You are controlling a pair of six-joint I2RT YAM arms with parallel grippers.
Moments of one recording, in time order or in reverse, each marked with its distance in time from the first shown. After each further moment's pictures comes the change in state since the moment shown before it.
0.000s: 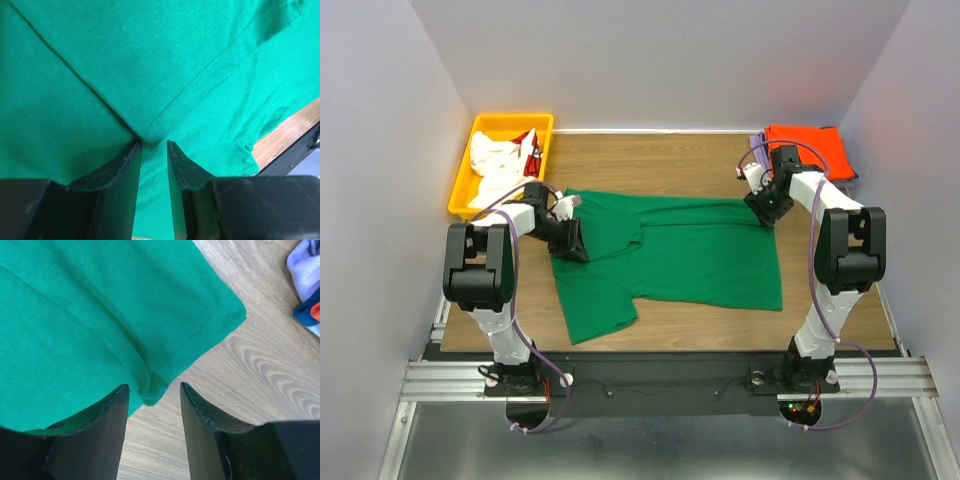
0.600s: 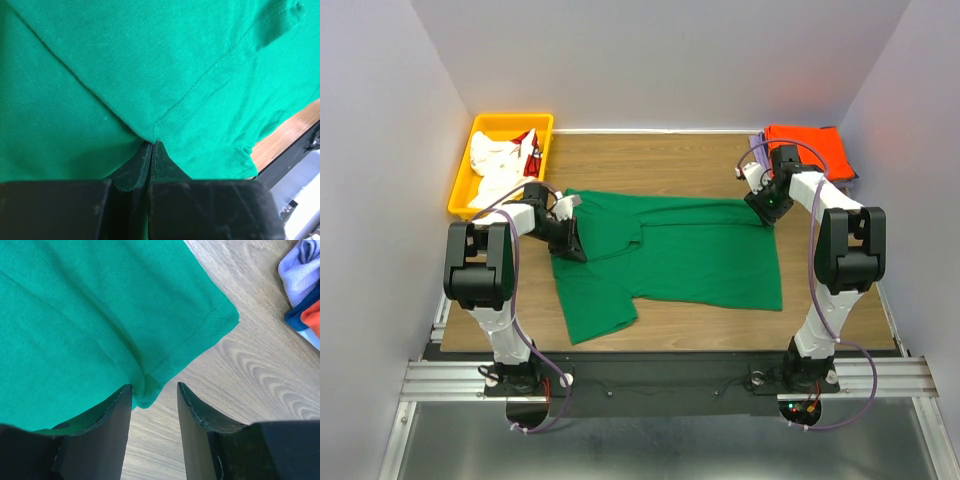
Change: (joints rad) left arm 0.005 0.013 0.000 0.018 0.015 -0.010; right arm 0.000 0.002 0.000 0.017 0.008 -0.028
